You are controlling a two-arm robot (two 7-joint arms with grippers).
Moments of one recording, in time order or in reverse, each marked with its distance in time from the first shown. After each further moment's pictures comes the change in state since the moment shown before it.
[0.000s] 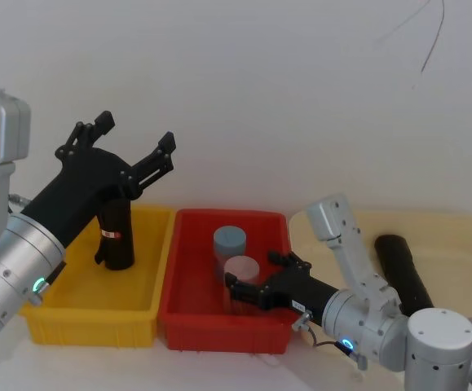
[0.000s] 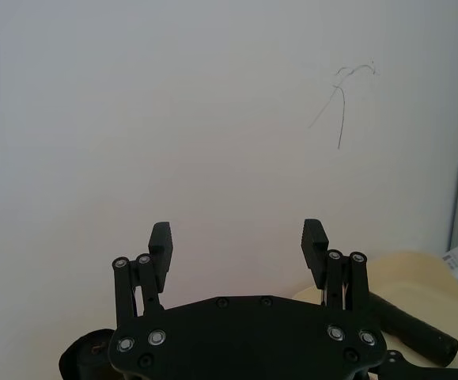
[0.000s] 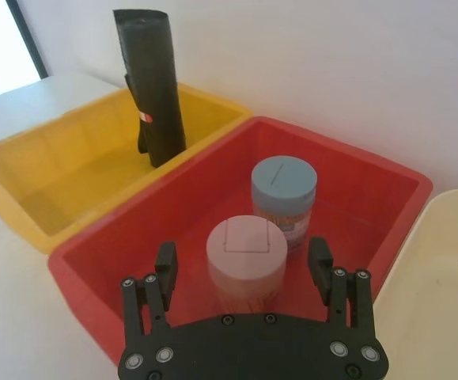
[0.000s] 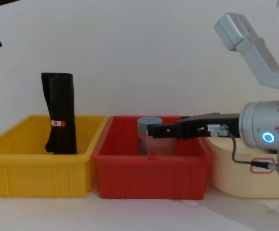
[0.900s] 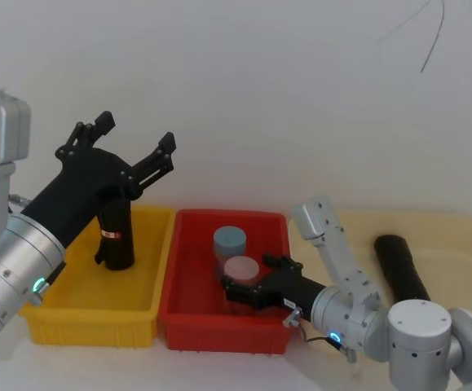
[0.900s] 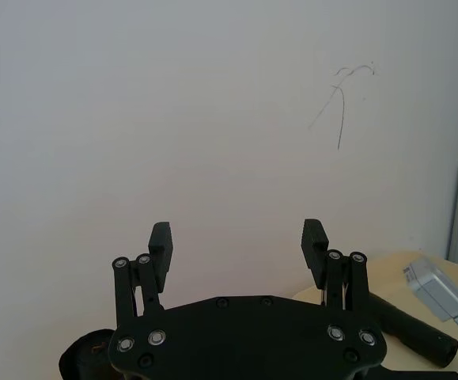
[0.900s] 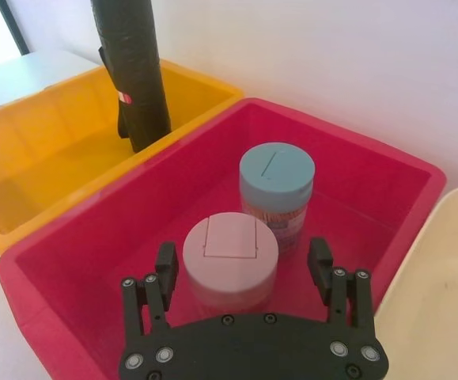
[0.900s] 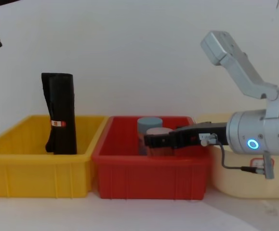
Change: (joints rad) left arm 0.000 0.000 0.000 0.000 0.000 0.000 0.000; right arm 0.079 -0.044 -0.024 0.156 -0.033 -0.026 0.014
